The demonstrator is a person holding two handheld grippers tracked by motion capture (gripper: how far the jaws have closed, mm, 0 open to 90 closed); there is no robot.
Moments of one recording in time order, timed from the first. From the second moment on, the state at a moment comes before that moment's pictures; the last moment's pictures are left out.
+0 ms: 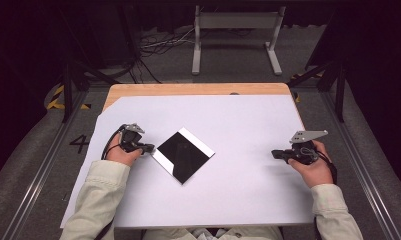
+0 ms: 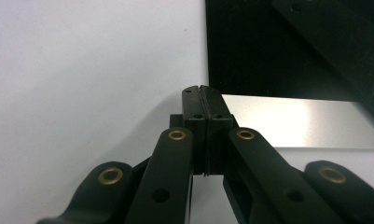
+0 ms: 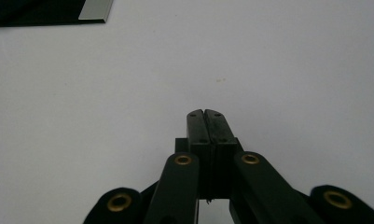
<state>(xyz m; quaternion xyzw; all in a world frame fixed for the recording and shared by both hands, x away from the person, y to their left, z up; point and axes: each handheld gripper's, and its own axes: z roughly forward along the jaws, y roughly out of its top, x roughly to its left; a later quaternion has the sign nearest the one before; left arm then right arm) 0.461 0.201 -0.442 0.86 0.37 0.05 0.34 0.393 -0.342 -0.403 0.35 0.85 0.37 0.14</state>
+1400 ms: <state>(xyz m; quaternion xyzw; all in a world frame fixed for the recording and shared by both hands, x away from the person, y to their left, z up) 0.425 0.122 -0.438 0.92 0.19 -0.08 0.32 0.393 -0.343 -0.400 0.35 0.85 0.37 0.14</state>
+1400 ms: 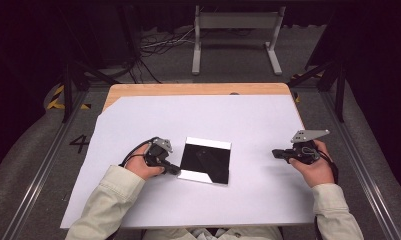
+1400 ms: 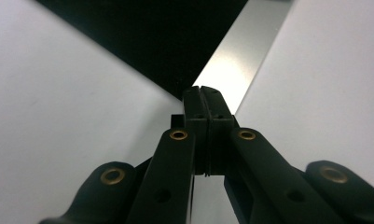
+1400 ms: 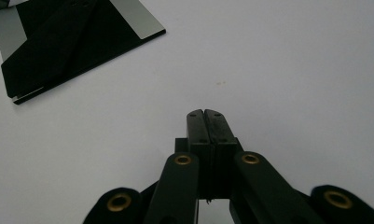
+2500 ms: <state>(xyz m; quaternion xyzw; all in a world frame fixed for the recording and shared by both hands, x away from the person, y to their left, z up) 0.415 0.093 -0.444 0.92 0.16 -0.10 0.35 0.392 -0.337 -0.396 0.34 0.85 0.37 0.14</state>
